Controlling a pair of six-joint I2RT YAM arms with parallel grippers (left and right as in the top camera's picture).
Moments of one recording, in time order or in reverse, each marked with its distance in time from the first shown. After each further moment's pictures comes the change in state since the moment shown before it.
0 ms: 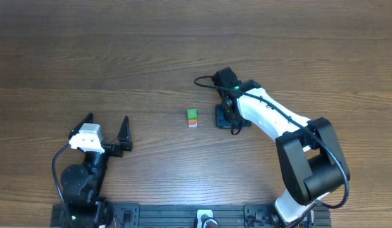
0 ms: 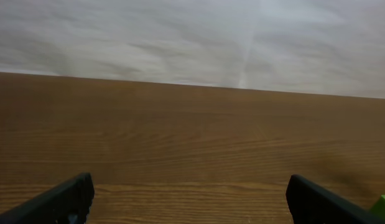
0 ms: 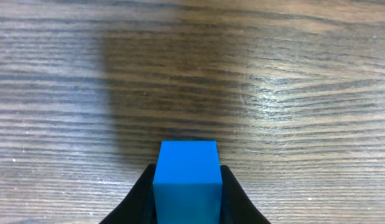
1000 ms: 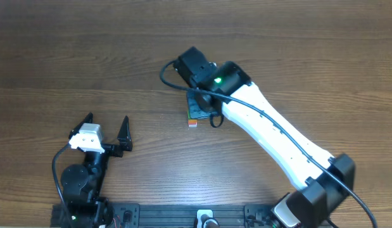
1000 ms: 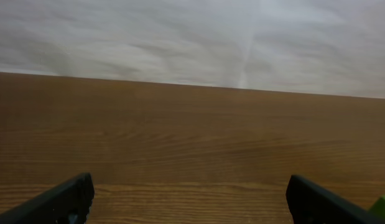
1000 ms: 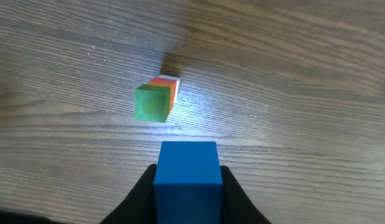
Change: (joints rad) left arm 0.000 0.000 0.000 0.000 0.000 0.000; right arm 0.266 -0.095 0.530 -0.483 0.084 0.074
